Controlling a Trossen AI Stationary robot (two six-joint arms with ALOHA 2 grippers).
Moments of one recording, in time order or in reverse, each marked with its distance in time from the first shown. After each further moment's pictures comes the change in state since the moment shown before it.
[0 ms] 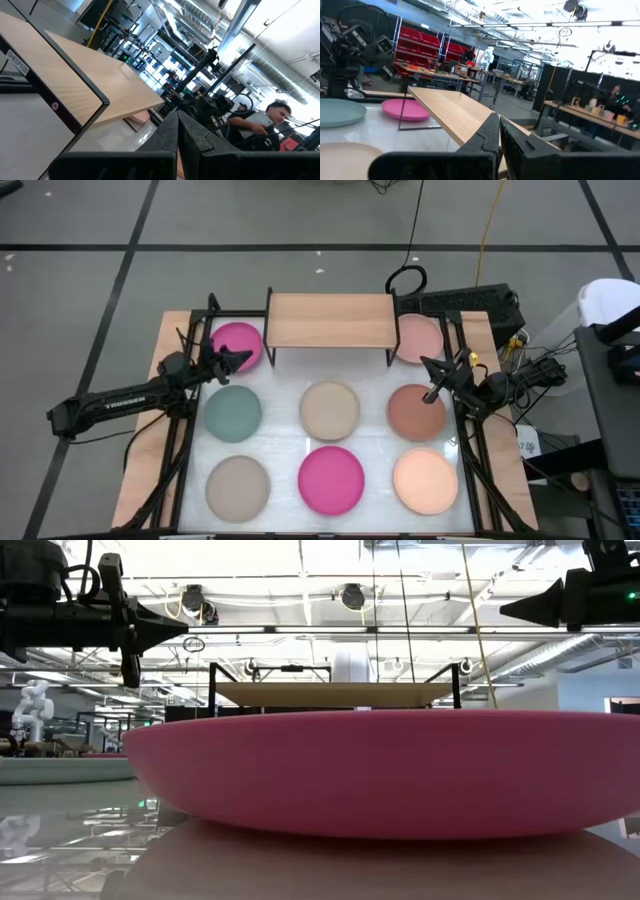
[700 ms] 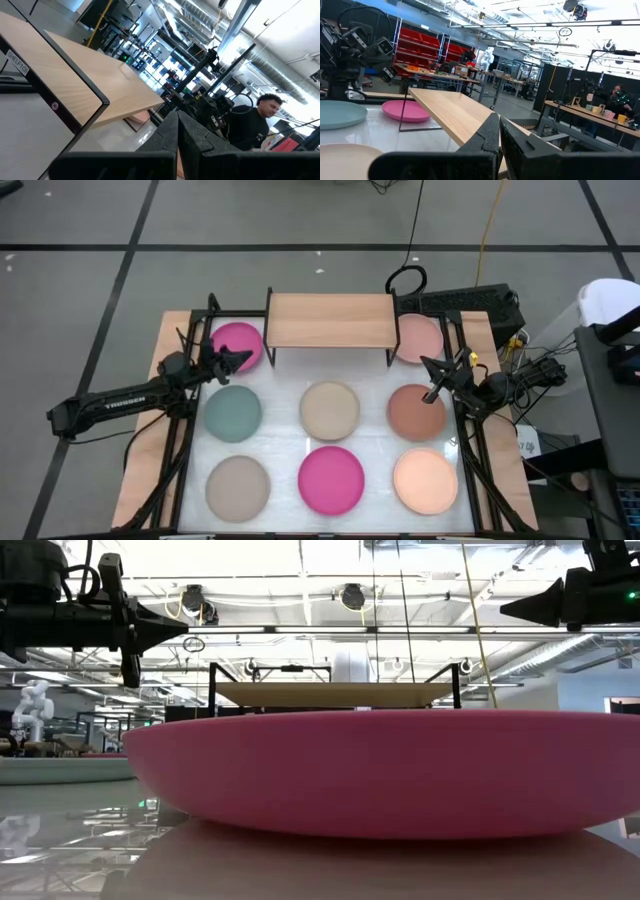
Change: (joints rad) left arm 0.000 0.000 0.000 0.000 0.000 0.000; right arm 0.000 0.000 0.000 0.001 -0.001 0.015
